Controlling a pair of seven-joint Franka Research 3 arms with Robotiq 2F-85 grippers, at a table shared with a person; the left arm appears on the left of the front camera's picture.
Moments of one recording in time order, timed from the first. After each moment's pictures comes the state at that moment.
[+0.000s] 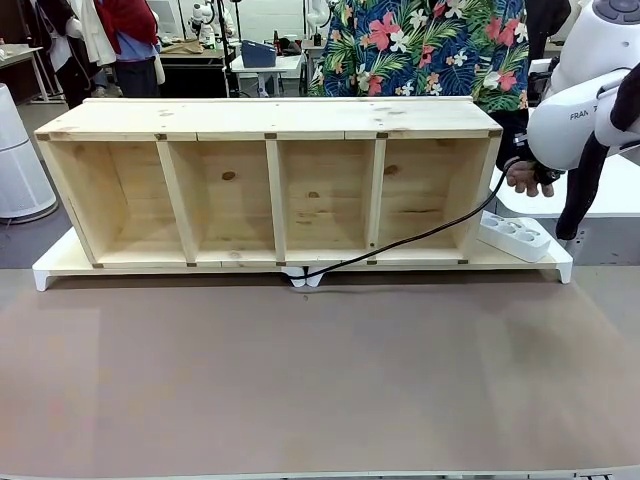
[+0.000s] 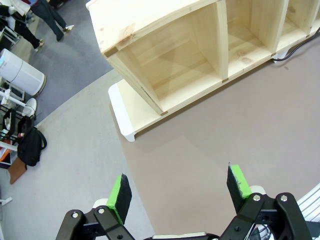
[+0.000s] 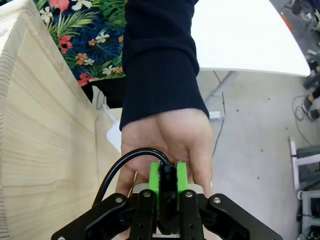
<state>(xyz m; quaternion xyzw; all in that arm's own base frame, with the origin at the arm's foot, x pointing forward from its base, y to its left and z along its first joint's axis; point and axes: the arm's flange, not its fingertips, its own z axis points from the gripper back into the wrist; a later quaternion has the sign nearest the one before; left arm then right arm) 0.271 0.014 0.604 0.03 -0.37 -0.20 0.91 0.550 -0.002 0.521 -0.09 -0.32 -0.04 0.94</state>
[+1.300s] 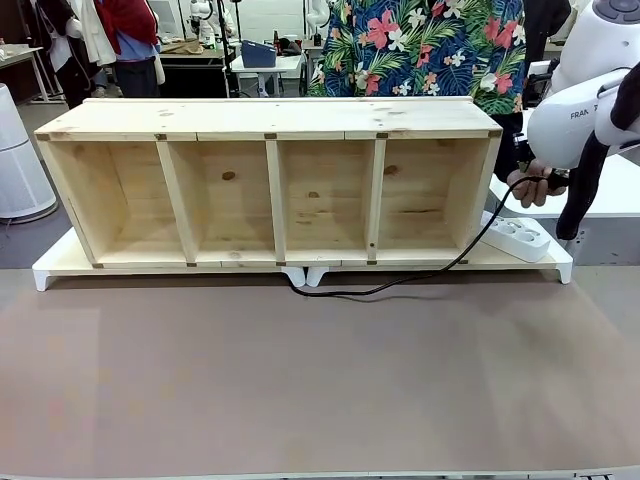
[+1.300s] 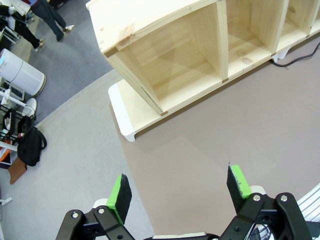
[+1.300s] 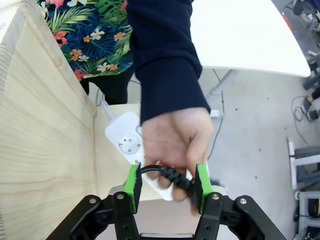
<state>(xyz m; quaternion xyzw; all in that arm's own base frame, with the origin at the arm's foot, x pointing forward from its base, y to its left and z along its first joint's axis) 0.271 0.014 0.604 0.03 -0.37 -0.20 0.91 0.550 -0.003 0.520 -0.09 -0.31 -0.03 0.94</state>
